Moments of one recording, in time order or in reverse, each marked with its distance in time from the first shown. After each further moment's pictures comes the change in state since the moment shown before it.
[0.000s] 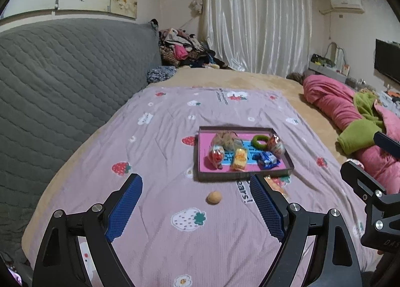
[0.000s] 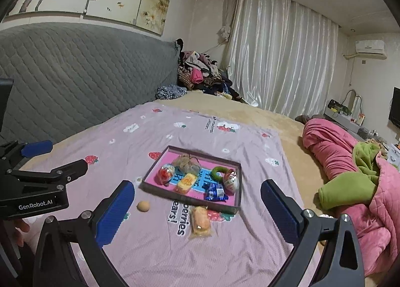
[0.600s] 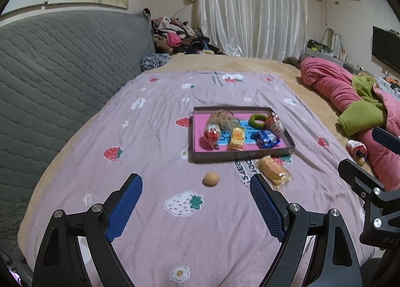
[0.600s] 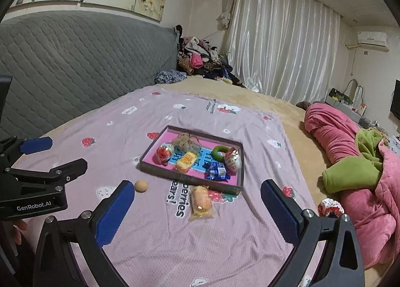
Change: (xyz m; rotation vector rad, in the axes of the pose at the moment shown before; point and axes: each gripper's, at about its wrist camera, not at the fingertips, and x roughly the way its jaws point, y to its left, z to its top) left arm 0.027 -0.010 -0.030 0.036 0.074 -0.013; right arm 0.020 0.000 -0.034 0.007 0.079 0.006
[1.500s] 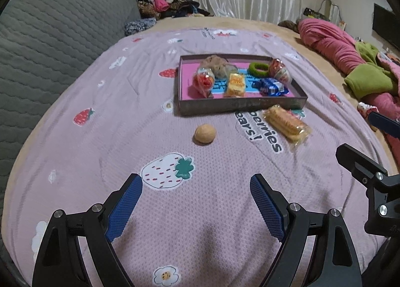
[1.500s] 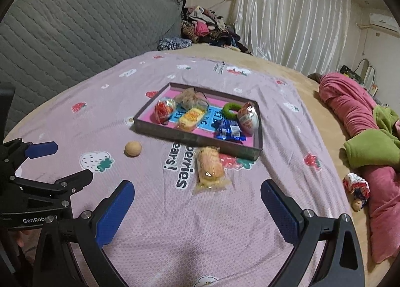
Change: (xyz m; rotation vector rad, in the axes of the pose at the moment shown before) left arm 0.102 -0.015 -0.050 0.050 0.197 -0.029; right arm 0.087 -0.001 -0.056 0.012 0.169 0.050
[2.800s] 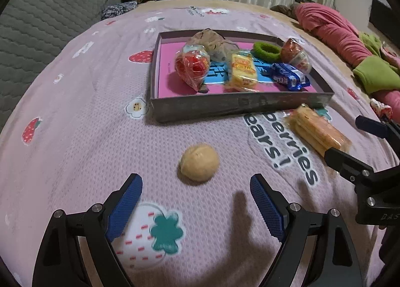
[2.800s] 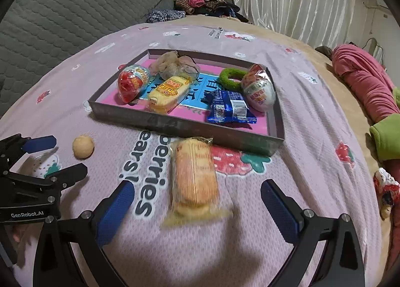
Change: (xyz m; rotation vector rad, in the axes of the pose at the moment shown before) left arm 0.127 -0.004 0.042 0.028 0.081 -0.090; right arm 0.135 -0.032 0.011 0.046 0.155 0.025
